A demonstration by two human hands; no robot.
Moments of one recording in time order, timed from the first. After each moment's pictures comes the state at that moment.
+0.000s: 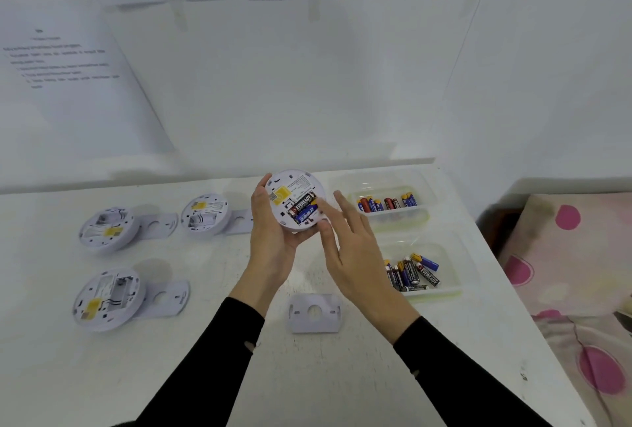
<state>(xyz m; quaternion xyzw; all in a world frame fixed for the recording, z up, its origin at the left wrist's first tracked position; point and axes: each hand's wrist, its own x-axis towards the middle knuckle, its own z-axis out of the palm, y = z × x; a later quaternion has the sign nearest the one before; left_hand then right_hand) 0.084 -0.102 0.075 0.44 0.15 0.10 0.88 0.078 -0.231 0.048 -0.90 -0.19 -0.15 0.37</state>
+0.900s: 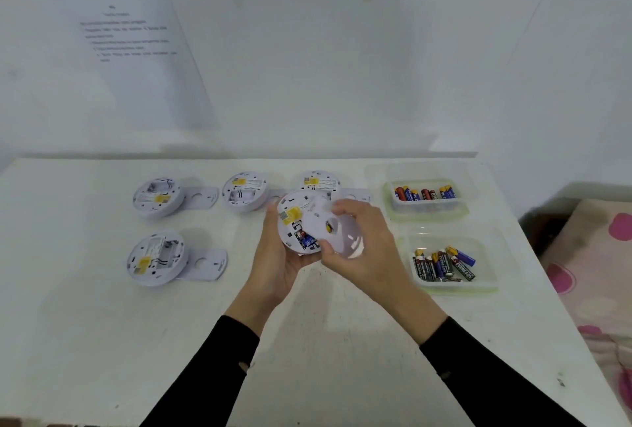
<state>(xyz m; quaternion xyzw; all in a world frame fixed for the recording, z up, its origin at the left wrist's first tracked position) 0.021 -0.062 0.052 0.48 0.16 0.02 0.86 0.047 -0.217 0.059 -0.79 -0.28 -0.12 0.53</state>
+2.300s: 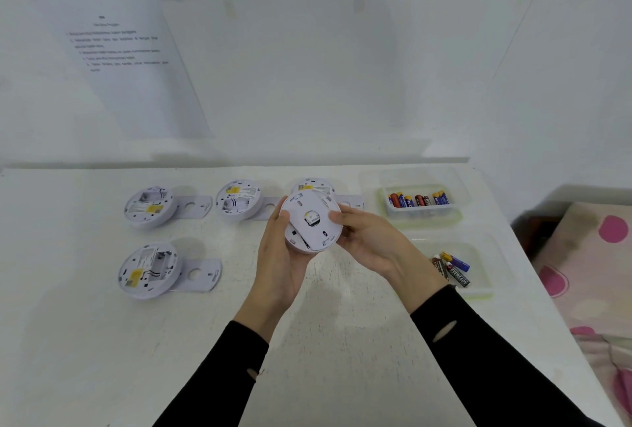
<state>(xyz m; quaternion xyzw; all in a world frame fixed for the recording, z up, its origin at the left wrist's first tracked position) 0.036 -0.072 0.046 0.43 0.14 0.09 0.88 0.102 -0.209 0.072 -0.47 0.06 0.34 0.81</state>
